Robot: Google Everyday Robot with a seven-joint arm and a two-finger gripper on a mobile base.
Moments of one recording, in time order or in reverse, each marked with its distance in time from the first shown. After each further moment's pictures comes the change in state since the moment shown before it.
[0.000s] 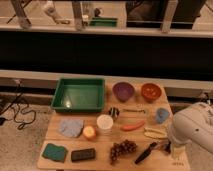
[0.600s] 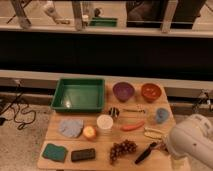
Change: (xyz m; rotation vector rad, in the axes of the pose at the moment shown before) arm -0.009 0.060 0.030 -0.048 0.022 -0.028
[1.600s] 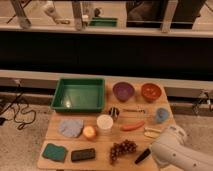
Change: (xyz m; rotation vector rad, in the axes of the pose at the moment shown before) arm -0.056 -0.007 0.044 -0.031 0.005 -0.117
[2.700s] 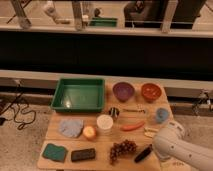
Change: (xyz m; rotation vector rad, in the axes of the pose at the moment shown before) arm 0.027 -0.014 0.043 -0.027 0.012 0.068
